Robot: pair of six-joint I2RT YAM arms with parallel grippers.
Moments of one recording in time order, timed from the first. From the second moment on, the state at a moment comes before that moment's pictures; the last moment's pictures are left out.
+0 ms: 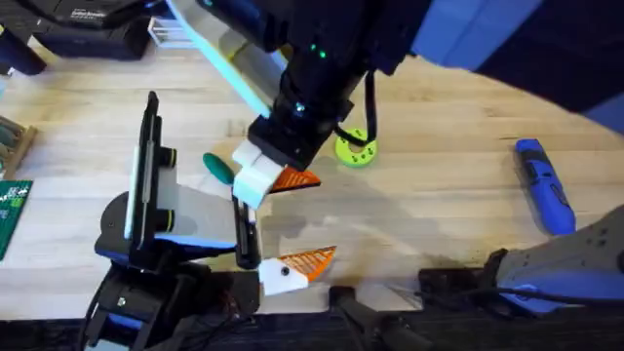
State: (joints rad) left arm -0.24 0.01 0.01 -0.12 1.16 0.02; right arm 0.98 1.77 1.82 -1.35 -0.18 0.03
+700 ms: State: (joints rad) left arm -0.24 0.01 0.01 -0.12 1.16 0.03; right arm 0.79 1.28 1.32 -1.18 -0.31 0.07
